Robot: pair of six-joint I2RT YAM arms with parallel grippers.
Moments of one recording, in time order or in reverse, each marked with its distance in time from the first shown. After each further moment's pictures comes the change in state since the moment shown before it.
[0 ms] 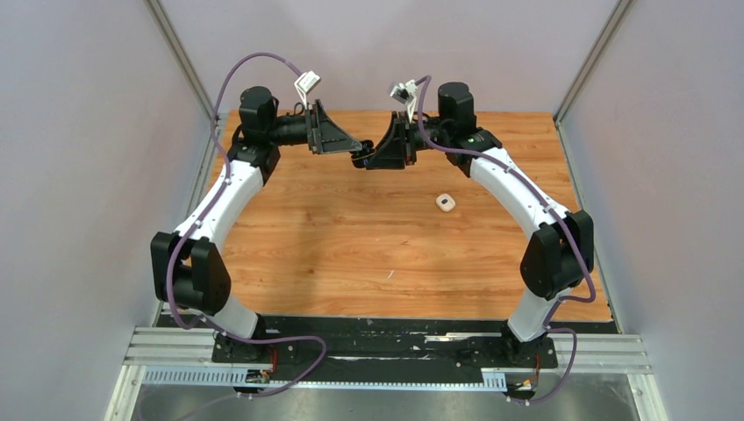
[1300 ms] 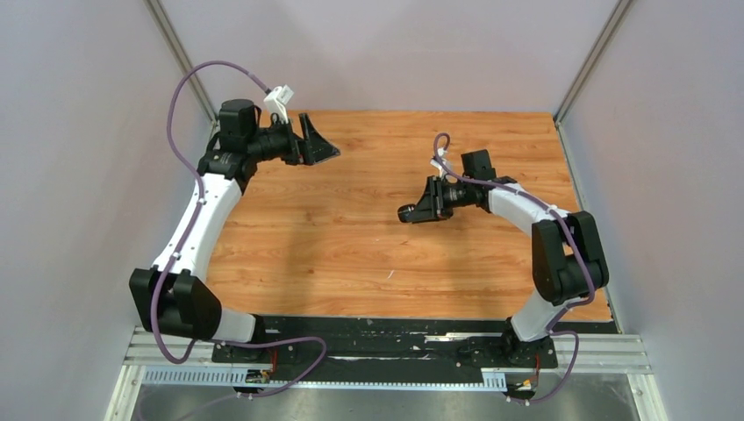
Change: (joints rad) left arm 0.084 -0.158 -0.002 -0.531 -0.441 0.455; right arm -0.180 -0.078 -0.544 -0.195 0.259 0.084
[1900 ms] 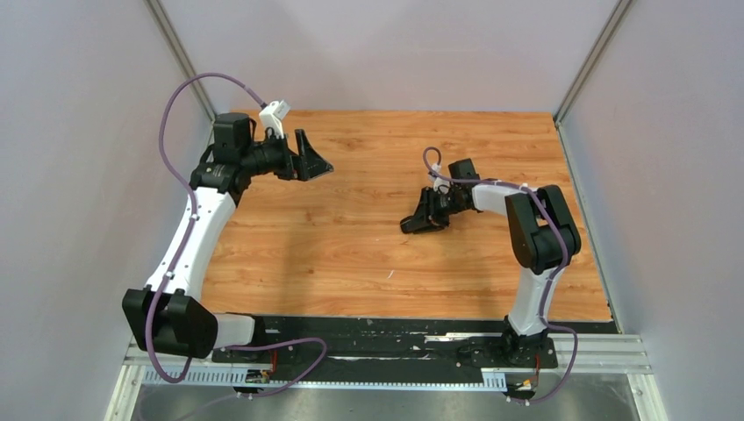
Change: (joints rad) left arm 0.013 -0.103 -0.092 -0.119 -0.038 0.080; right arm 0.010 0.261 0.019 0.015 0.178 0.085
